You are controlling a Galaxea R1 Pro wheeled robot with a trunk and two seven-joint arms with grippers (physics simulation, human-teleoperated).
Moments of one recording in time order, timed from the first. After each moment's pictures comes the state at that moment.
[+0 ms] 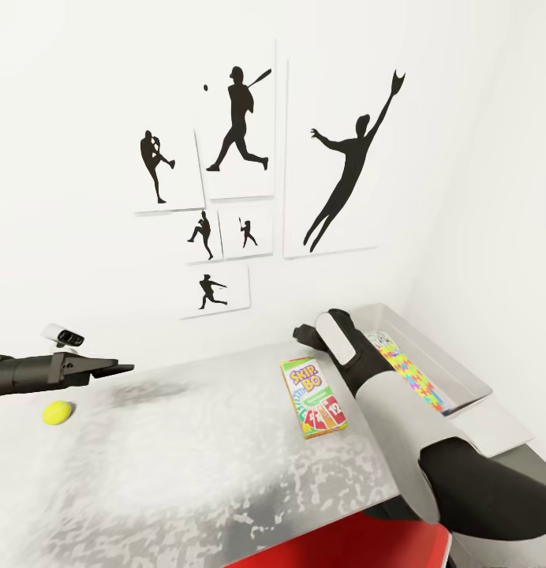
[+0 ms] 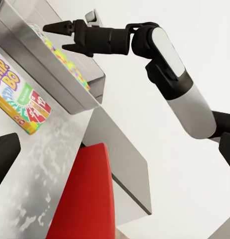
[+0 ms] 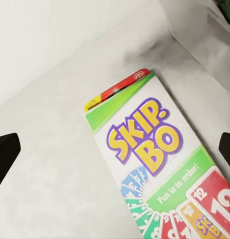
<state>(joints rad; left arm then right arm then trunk) -0.67 0.68 -0.04 -1.15 0.50 1.03 -1.57 -1.09 0.17 0.22 -0.66 -0.79 0.68 -0.65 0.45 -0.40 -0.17</state>
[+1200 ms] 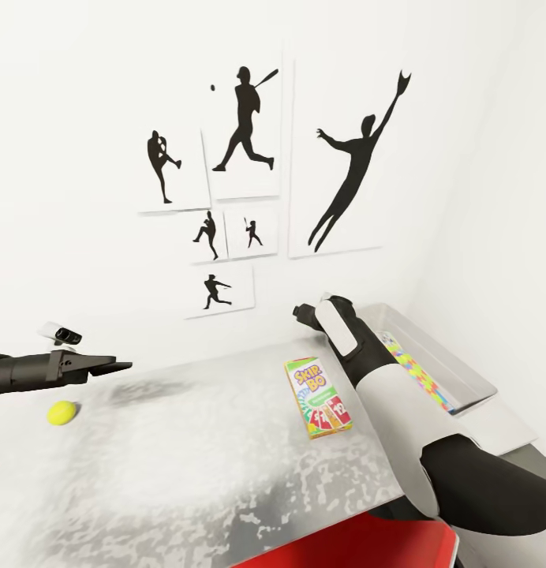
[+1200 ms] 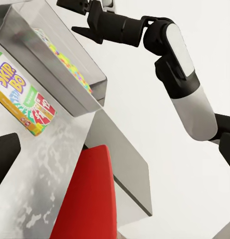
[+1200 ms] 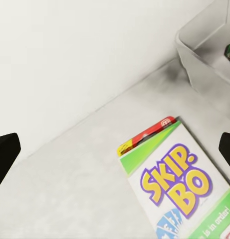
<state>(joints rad) -0.68 0.68 -0.03 -1.14 0.50 1.03 -1.57 -1.12 0.17 0.23 -0.74 -0.78 0.59 -0.64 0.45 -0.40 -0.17</state>
